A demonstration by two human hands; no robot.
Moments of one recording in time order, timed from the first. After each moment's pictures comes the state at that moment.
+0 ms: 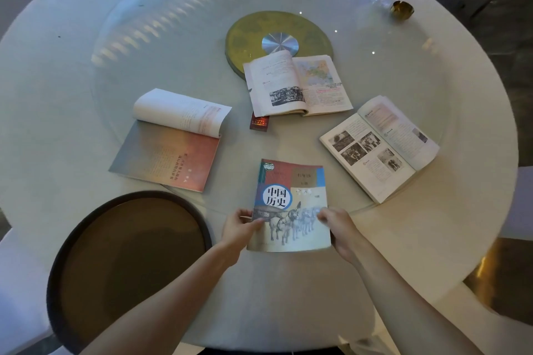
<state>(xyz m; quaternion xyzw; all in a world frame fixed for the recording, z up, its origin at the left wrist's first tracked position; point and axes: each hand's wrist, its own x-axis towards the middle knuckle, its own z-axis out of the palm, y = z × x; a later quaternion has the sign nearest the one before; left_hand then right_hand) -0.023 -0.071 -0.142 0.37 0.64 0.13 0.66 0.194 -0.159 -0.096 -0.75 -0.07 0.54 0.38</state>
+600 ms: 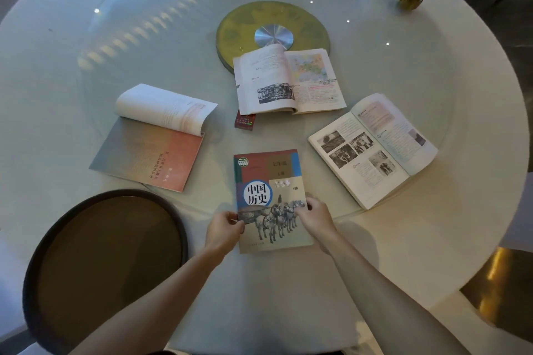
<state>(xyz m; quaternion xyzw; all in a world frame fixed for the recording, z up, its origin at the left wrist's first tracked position) 0.013 -0.076 -0.145 0.49 0.68 0.04 0.54 0.229 -0.135 -0.124 -0.80 -0.21 0.49 0.29</state>
